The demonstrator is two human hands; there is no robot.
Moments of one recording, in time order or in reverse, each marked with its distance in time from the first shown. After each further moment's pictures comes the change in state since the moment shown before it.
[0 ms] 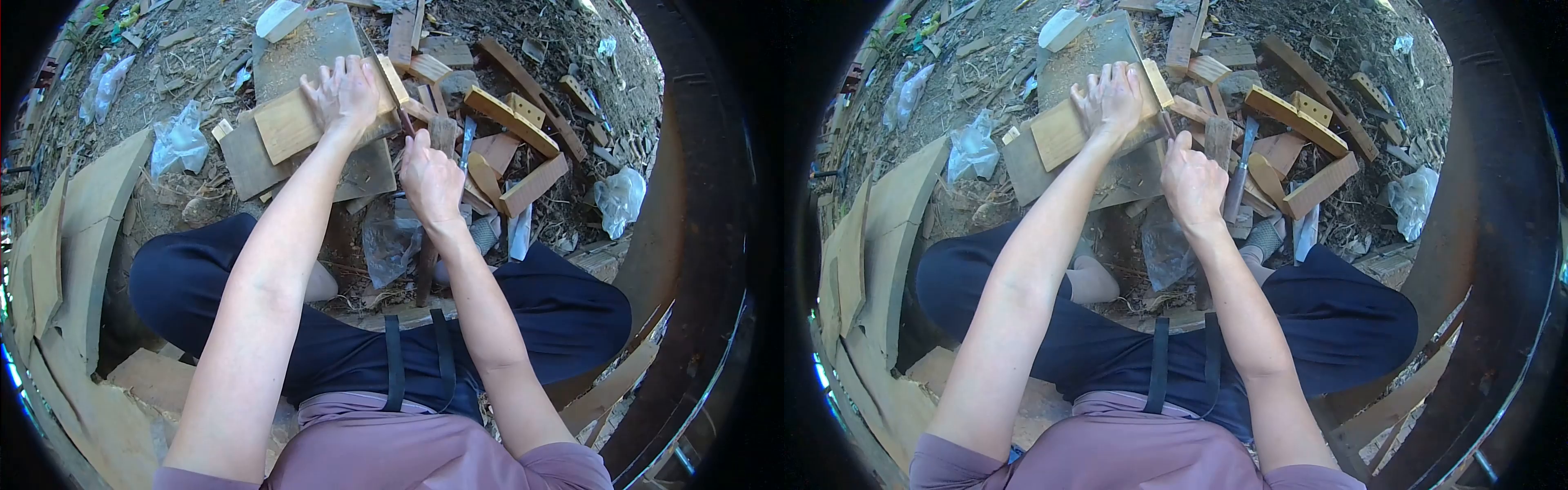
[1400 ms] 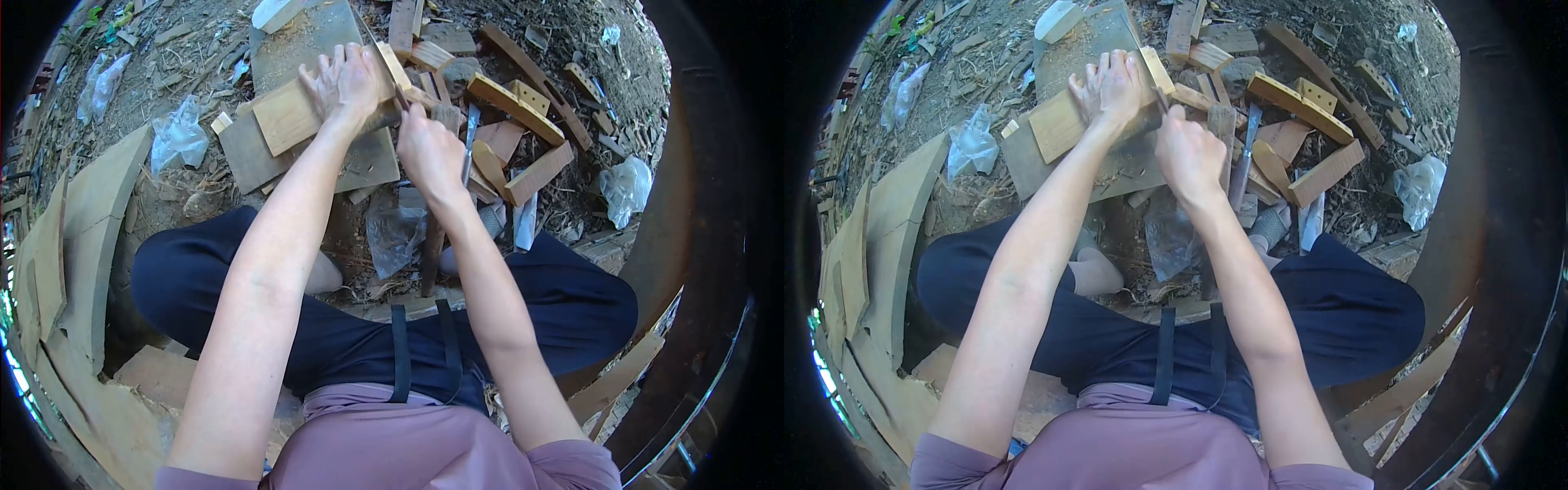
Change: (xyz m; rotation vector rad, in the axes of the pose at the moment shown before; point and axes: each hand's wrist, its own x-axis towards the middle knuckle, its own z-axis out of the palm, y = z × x) left_hand -0.004 -0.004 0.000 -0.011 -0.033 0.017; right_hand 0.021 -0.003 -0.001 0.081 -0.089 -0.045
